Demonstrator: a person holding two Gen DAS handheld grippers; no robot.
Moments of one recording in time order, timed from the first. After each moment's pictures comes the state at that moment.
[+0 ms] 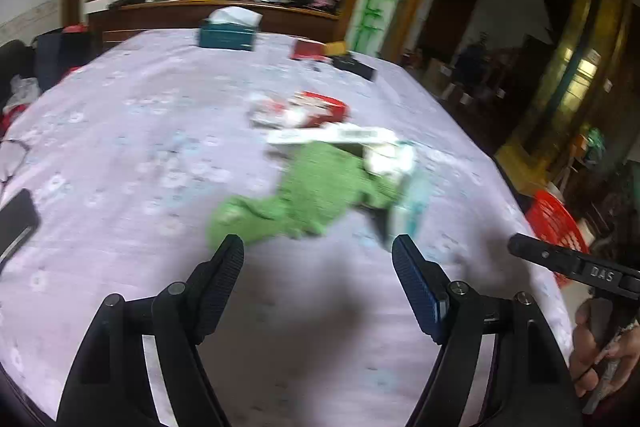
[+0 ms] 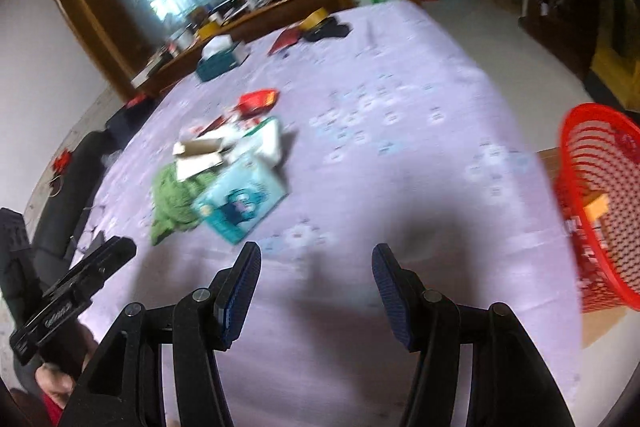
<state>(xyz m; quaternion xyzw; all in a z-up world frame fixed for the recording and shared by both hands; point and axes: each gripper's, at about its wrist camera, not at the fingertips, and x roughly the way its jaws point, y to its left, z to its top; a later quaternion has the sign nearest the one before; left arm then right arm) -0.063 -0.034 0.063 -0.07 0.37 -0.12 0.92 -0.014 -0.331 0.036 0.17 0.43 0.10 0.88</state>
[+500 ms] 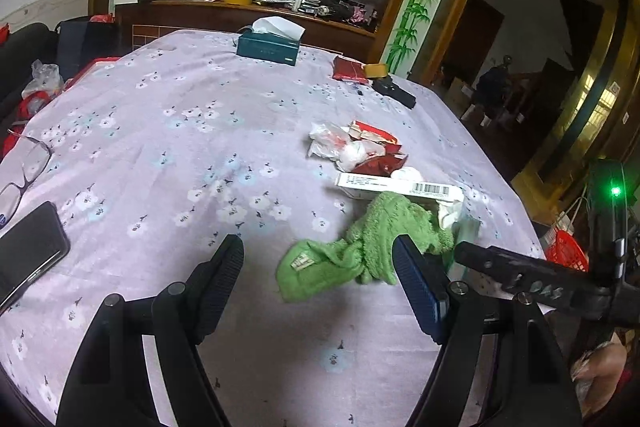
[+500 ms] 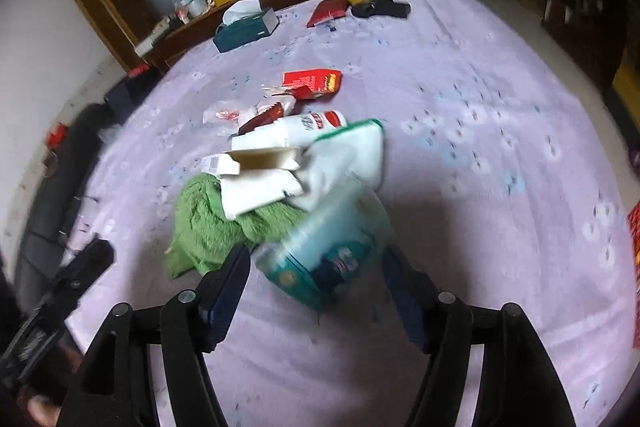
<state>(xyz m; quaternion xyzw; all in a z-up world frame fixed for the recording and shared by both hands) -0.032 0.012 0.072 -0.10 0.37 -0.09 0.92 0.061 -0.233 0.033 0.11 0.46 0.10 0.88</state>
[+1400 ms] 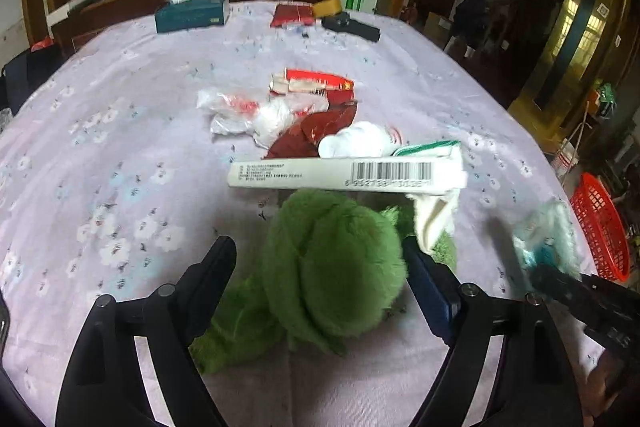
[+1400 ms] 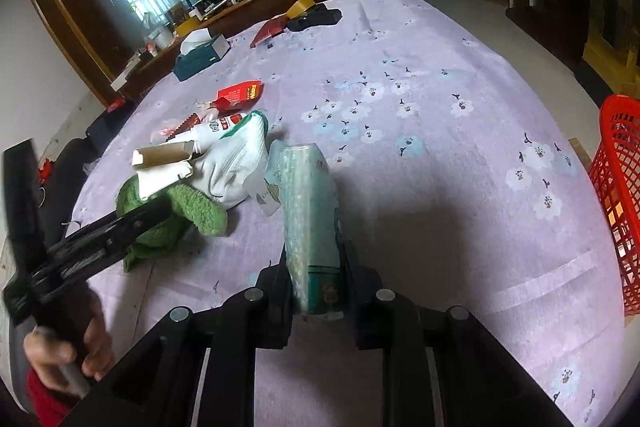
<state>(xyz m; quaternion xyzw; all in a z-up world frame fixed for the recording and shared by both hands) 0.045 -0.081 0.024 -0.01 0.44 -0.14 0.89 0.021 -0.317 0.006 0.17 0.43 0.07 0.88</state>
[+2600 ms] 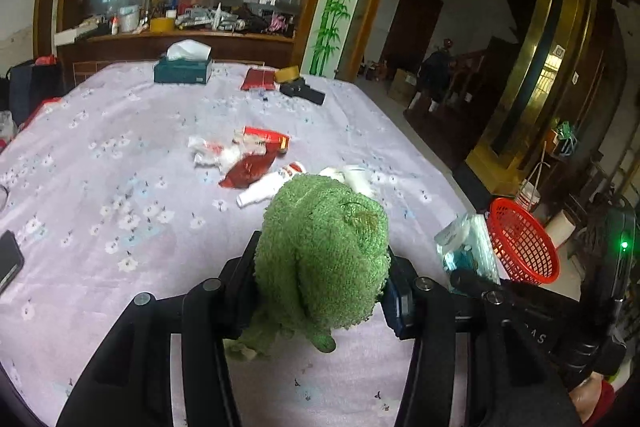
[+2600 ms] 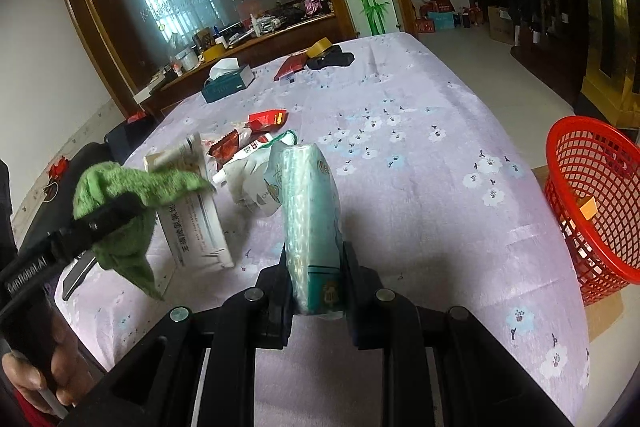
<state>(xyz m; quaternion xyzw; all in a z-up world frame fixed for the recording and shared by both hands) -0.079 -0.089 0.105 -0.06 0.33 -0.19 0.92 -0.051 -0.317 0.042 0.15 0.36 0.07 0.92</state>
